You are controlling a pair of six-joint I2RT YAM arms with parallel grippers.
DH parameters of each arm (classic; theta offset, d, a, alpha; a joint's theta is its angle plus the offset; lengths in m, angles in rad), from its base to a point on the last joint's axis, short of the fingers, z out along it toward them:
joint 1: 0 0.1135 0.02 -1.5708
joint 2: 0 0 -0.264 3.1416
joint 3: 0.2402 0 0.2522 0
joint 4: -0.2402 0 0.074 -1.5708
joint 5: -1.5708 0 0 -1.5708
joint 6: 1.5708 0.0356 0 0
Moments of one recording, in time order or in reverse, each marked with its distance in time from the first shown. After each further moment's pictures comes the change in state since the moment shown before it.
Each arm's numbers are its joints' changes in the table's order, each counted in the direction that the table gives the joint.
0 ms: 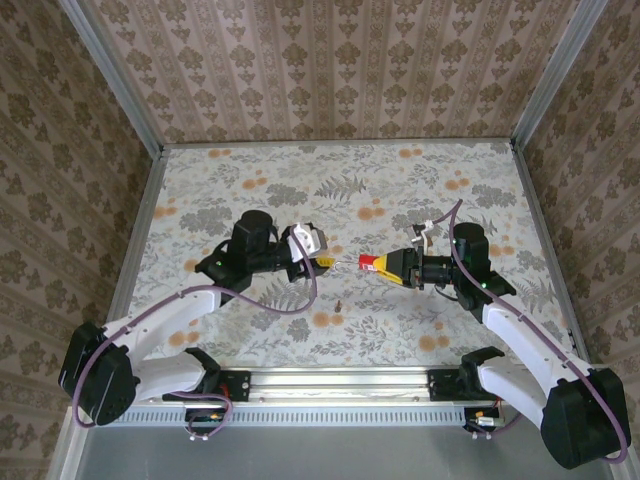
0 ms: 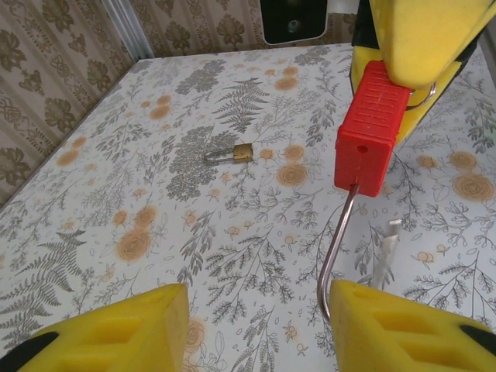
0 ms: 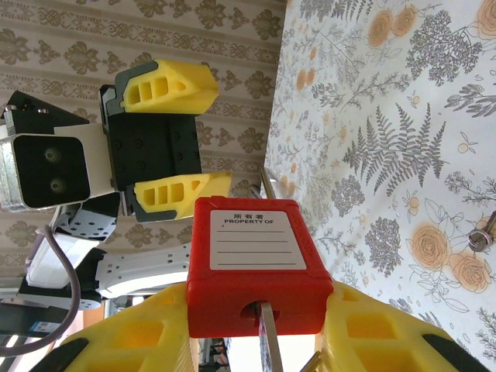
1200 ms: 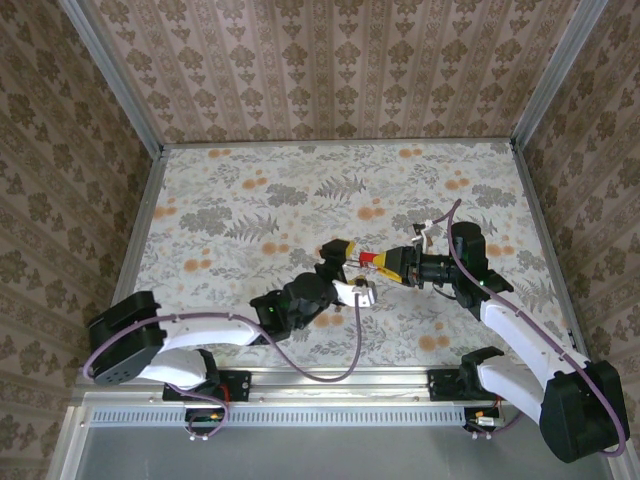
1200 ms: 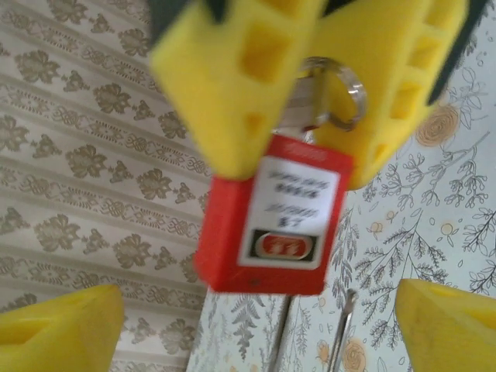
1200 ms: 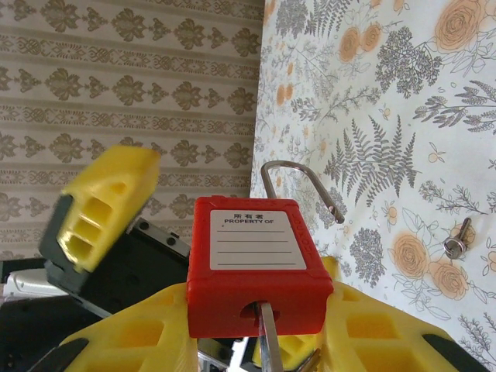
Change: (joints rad) left arm -0.541 0.217 -0.154 0.591 0.961 0.528; right arm 0.000 0.035 0.000 0.001 -0.059 0.015
